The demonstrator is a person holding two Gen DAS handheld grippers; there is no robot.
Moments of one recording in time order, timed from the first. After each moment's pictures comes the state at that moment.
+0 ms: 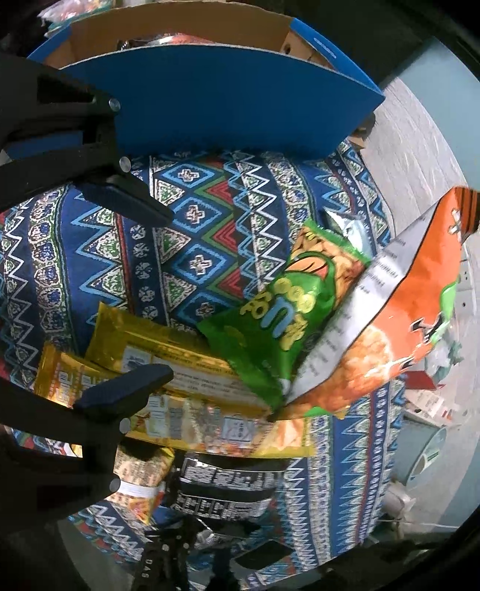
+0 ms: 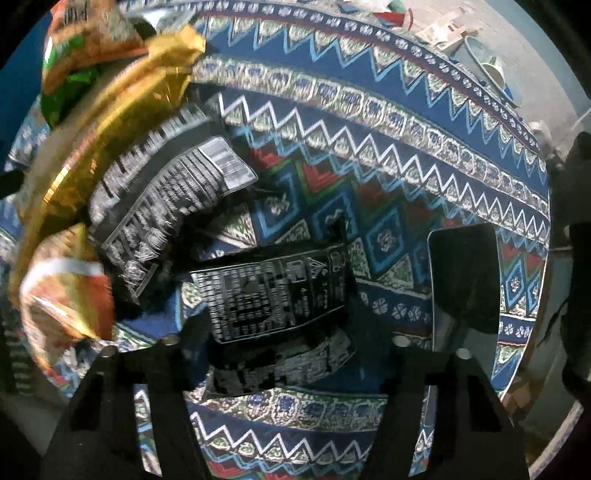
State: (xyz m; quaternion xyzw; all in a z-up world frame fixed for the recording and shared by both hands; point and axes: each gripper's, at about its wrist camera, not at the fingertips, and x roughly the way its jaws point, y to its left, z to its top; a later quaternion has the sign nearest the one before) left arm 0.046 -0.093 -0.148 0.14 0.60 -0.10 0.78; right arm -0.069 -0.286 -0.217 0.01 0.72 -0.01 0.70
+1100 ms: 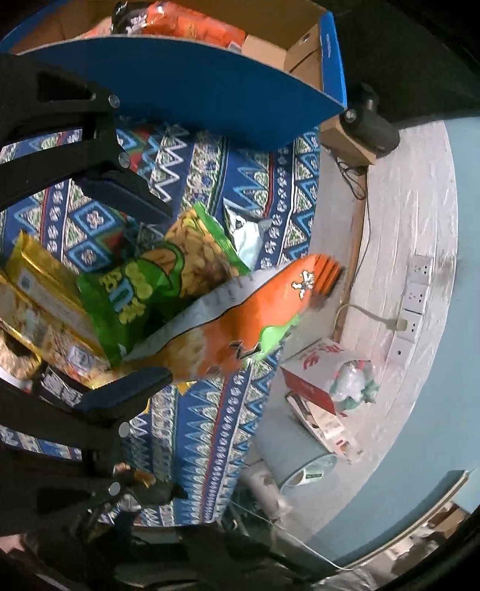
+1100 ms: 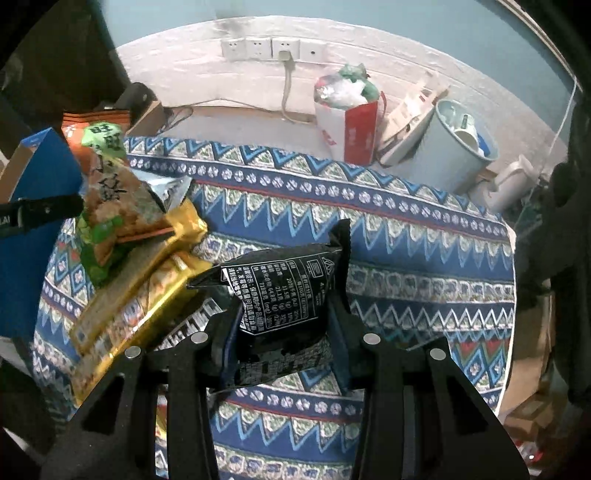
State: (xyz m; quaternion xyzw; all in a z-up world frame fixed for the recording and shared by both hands) left arm 0.124 -0.093 -0.112 -0.07 0.57 -0.08 0.82; right arm 0.015 -0.317 -0.126 0.04 0.60 -0.03 0.80
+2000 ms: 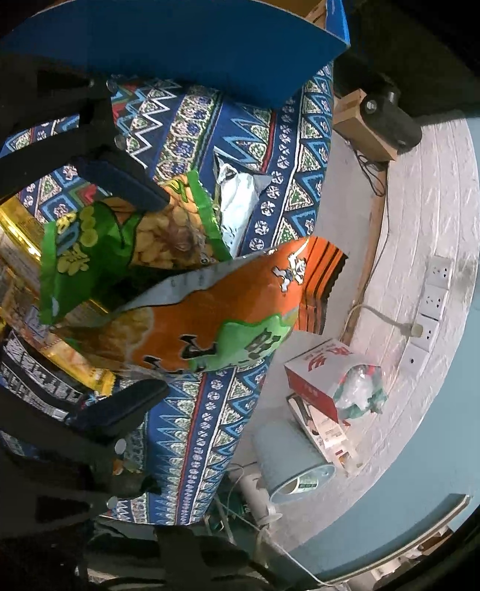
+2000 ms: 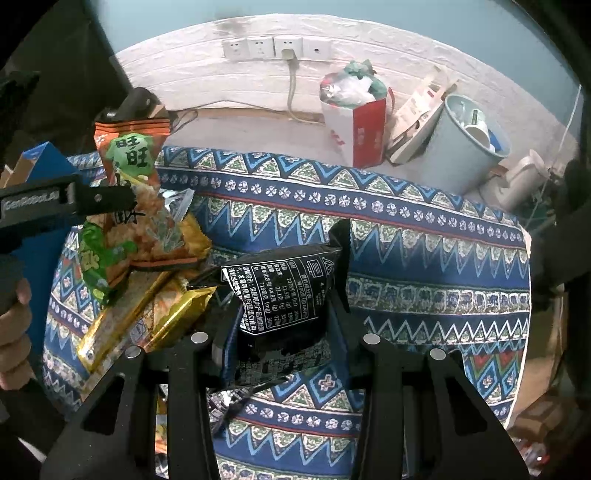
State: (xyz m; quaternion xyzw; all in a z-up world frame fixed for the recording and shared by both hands) left arm 0.159 -0.124 -0.139 -0.09 0.59 -0.06 0.80; right arm 0.030 -0.324 -0.136 0.06 0.60 -0.02 0.80
